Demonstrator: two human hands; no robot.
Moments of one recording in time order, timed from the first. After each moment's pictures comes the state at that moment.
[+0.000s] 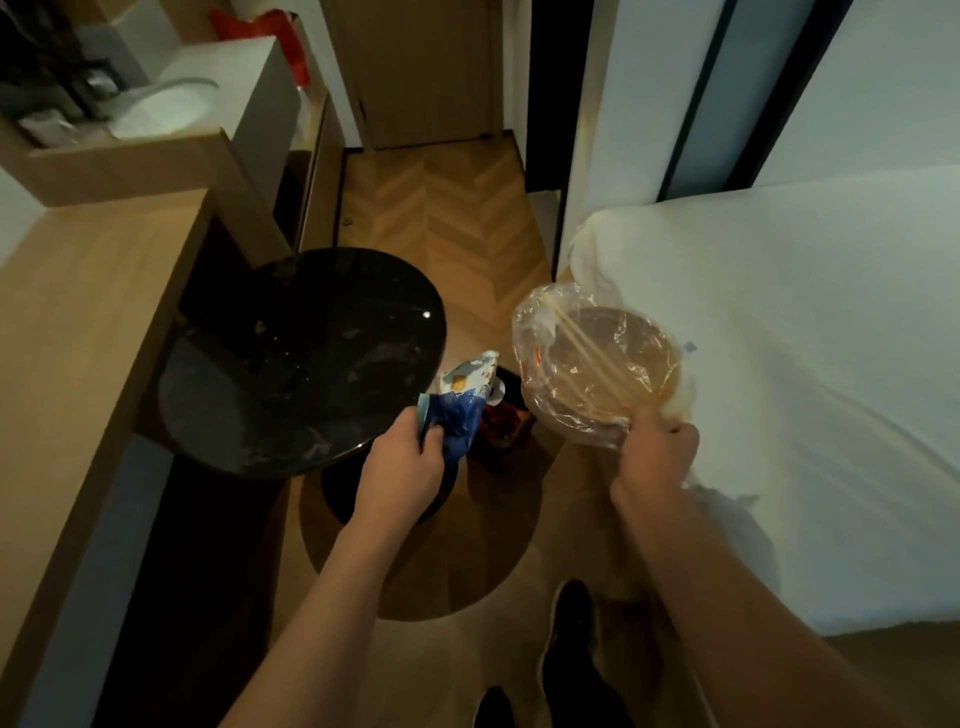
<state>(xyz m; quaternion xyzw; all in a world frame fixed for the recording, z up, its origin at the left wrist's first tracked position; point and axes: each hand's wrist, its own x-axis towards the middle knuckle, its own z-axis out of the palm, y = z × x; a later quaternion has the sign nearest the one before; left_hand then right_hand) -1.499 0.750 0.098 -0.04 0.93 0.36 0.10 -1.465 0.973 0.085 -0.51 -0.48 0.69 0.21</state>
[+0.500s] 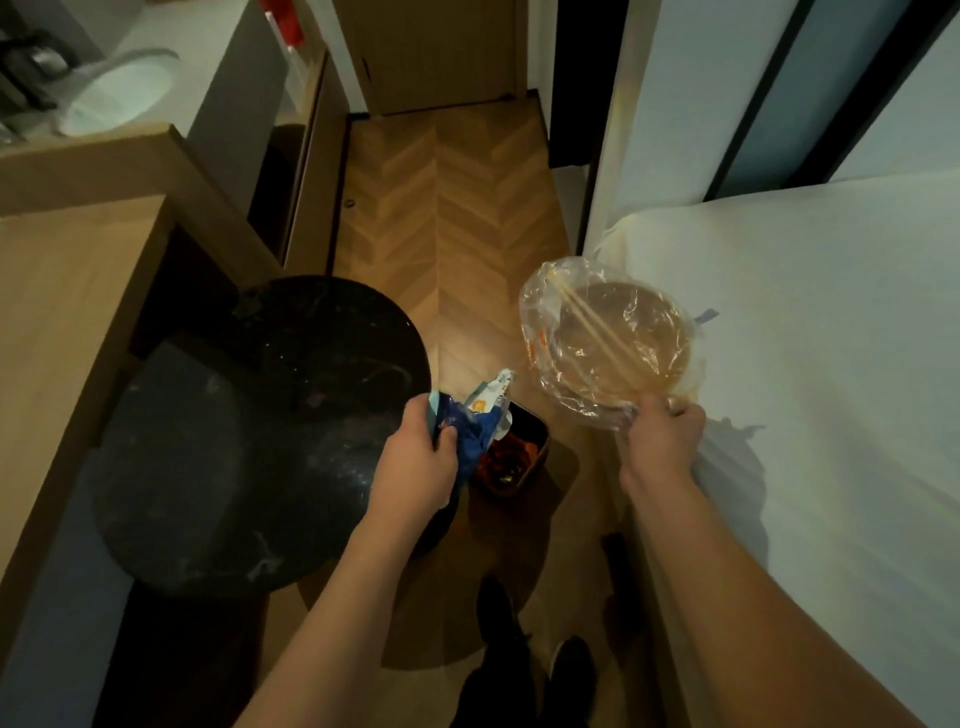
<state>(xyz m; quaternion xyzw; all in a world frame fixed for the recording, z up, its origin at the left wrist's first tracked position) -1.707 0.846 0.068 -0.07 0.92 0.35 0.15 -1.693 1.064 0.046 -0.50 -0.50 0.68 0.18</state>
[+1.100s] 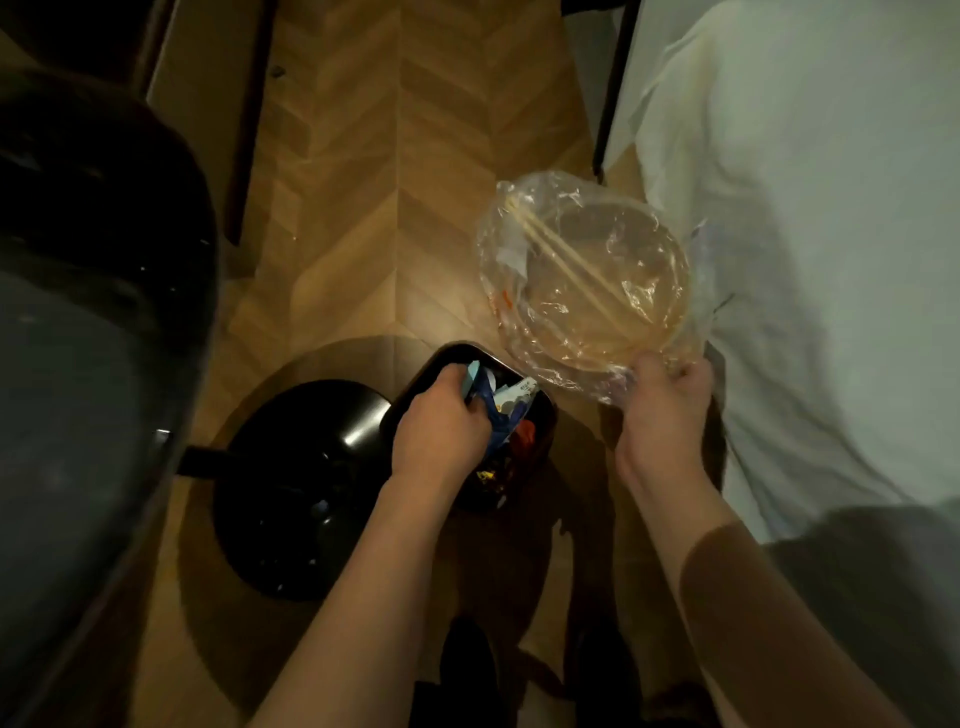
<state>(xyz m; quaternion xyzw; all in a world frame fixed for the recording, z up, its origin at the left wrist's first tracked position) -1.866 0.943 -0.321 -0.08 0.93 0.27 0.22 -1.837 1.106 -0.326 -0.42 -0.51 0.73 0.17</state>
